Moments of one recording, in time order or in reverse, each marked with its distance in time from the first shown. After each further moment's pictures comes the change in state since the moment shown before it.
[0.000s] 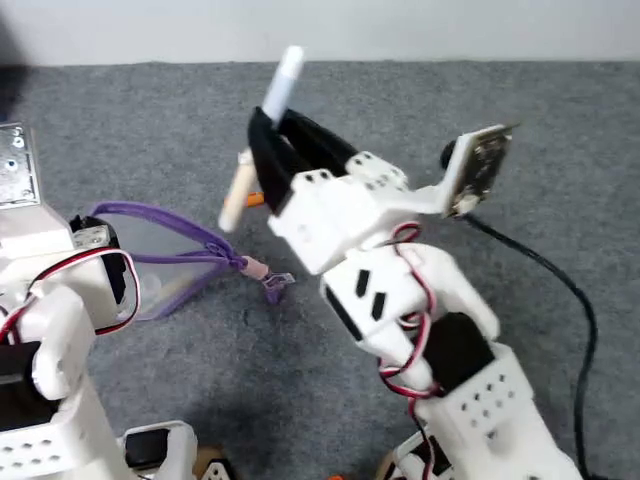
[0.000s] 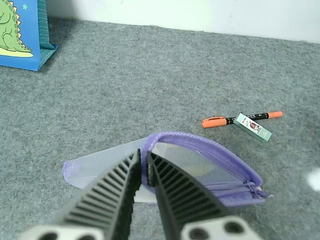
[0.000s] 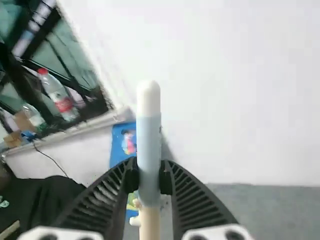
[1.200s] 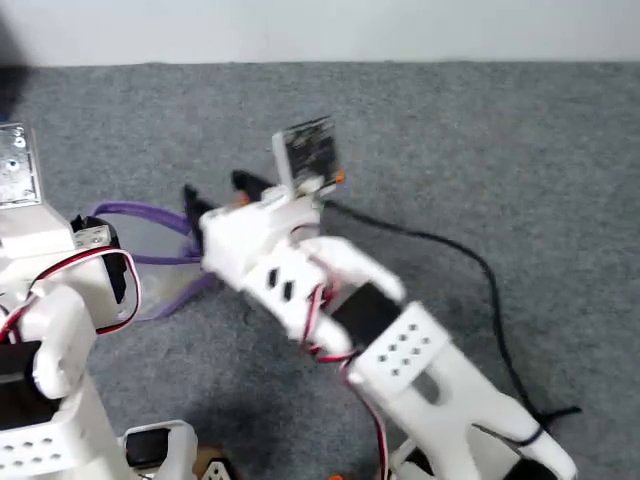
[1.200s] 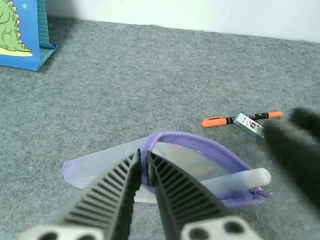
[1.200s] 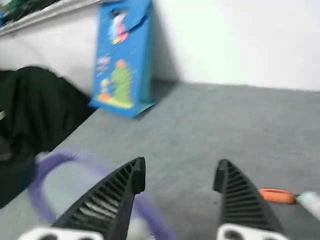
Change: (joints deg) left arm 0.0 0.0 0.1 0.0 0.0; right arm -5.9 14.5 -1.8 11.2 4.2
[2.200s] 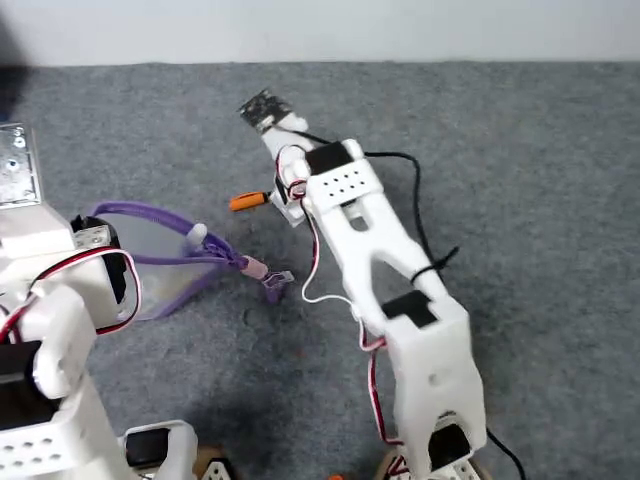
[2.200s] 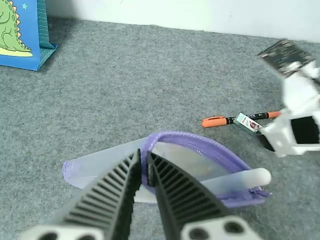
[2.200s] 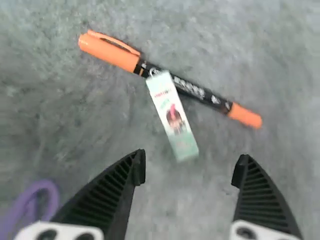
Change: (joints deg) left arm 0.0 0.0 0.0 0.0 0.0; right arm 16.7 71.6 -58.4 37.5 44.1
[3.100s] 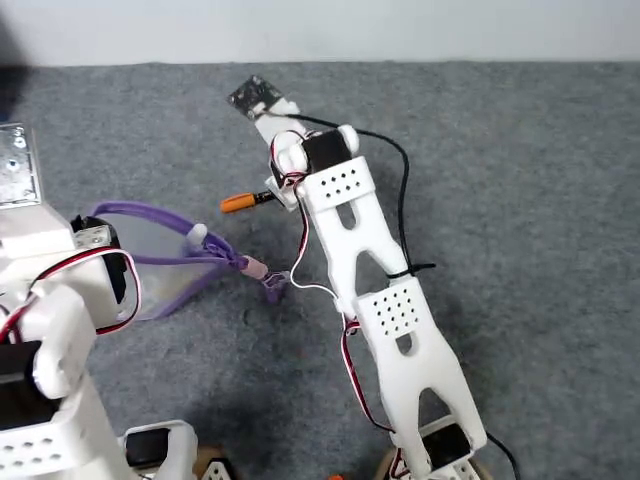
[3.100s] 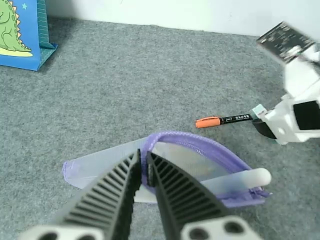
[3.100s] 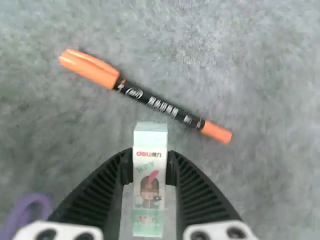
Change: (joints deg) left arm 0.0 0.0 0.0 0.0 0.0; right arm 0.4 27.8 -59.2 30.6 -2.5
